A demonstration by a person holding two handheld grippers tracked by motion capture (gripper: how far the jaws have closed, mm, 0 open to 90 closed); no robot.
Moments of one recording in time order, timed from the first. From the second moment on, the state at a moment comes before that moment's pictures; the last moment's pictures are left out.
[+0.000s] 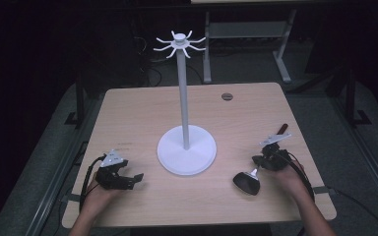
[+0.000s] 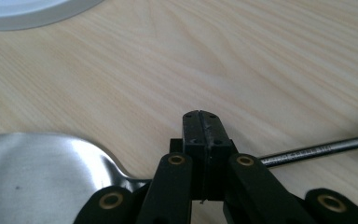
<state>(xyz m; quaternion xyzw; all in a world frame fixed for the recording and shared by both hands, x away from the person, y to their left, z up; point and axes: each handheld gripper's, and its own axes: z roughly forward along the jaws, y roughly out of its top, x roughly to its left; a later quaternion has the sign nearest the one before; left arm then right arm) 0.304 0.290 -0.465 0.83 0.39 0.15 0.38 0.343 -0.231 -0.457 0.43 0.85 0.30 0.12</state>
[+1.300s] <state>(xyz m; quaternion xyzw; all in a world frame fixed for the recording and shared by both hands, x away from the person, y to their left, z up) 0.304 0.286 -0.467 0.82 0.39 0.14 0.39 0.403 -0.315 -0.440 0.58 0.72 0.30 0.24</state>
